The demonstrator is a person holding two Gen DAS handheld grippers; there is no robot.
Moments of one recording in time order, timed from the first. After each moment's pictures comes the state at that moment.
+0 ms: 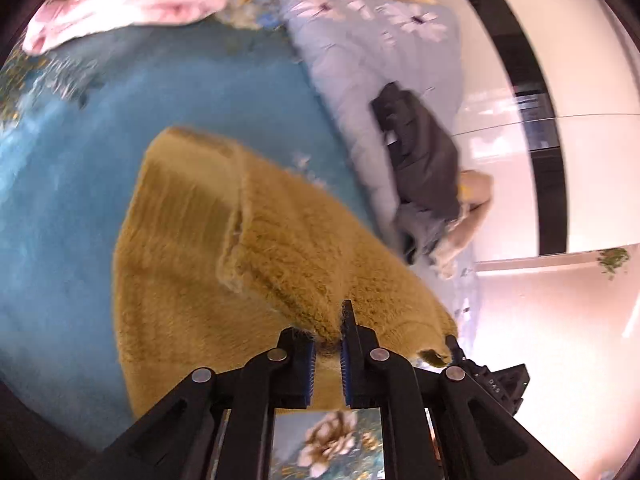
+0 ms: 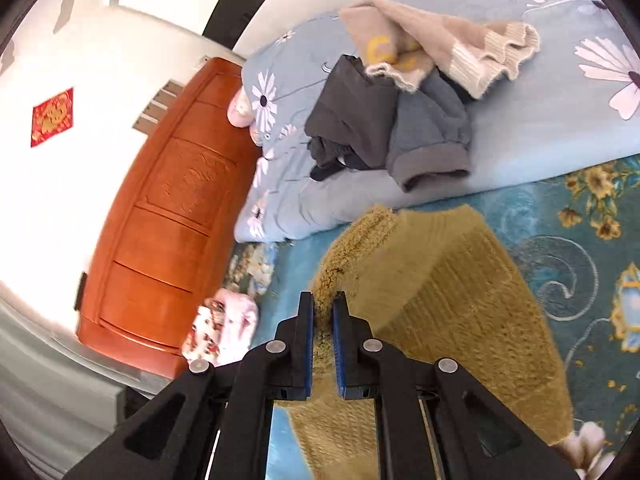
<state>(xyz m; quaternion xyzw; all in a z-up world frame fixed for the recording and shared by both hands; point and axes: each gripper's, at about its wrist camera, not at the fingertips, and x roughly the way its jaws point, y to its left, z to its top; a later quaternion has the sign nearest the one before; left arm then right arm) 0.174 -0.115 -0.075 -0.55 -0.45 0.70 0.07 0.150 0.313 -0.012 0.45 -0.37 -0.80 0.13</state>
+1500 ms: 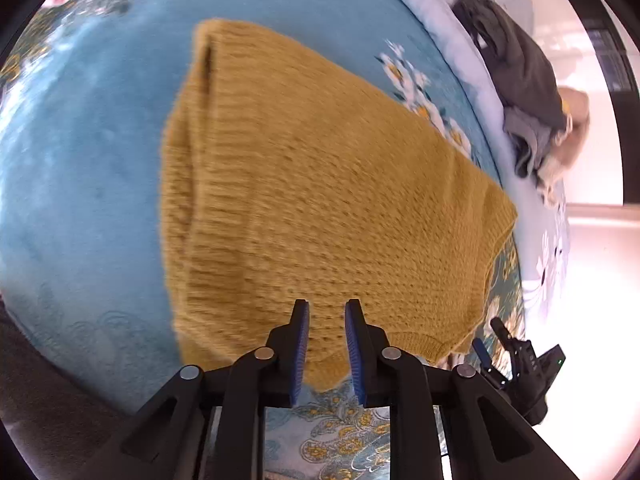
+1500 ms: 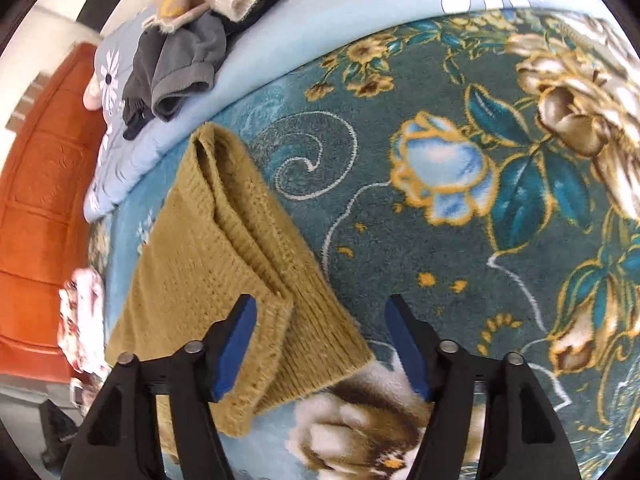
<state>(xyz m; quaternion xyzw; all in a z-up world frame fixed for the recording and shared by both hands) 0.175 -0.046 -0.134 -0.66 -0.31 0.68 0.04 0.222 0.394 -0.148 0.54 -0.36 -0.76 -0.04</state>
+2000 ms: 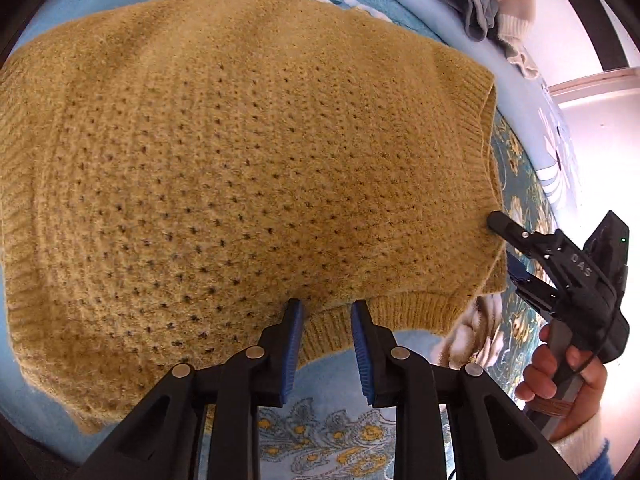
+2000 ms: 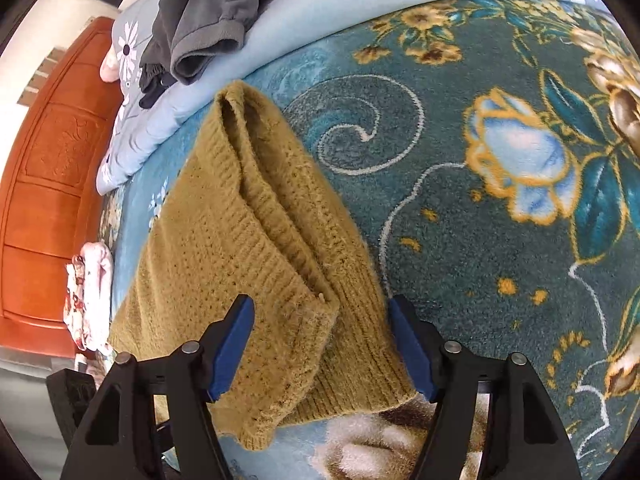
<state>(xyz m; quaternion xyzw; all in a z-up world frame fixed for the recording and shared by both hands) 0.183 0.047 -0.162 -0.68 -0.19 0.69 0.14 0.189 0.357 -0.164 0.57 -0.31 -0.76 -0.01</state>
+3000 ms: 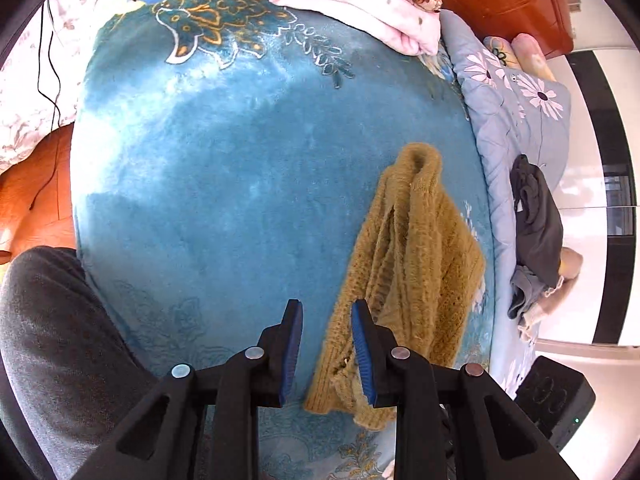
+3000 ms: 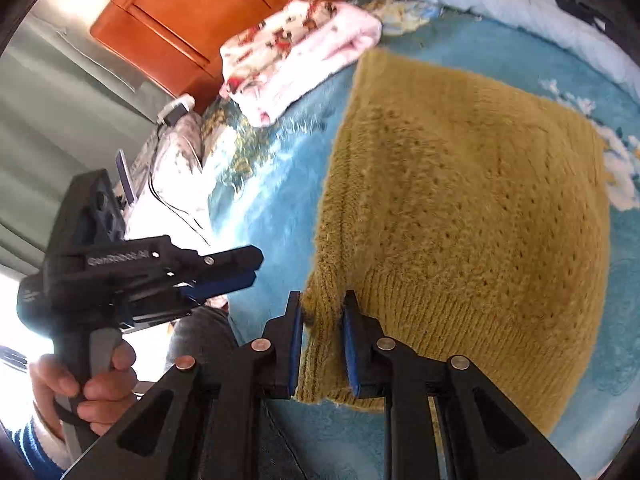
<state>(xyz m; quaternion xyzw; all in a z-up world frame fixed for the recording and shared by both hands) 0.277 -0.213 -0.127 -0.52 -0.48 0.70 -0.12 0.217 -0.004 -0.117 0.60 -0.04 -0.69 0.40</state>
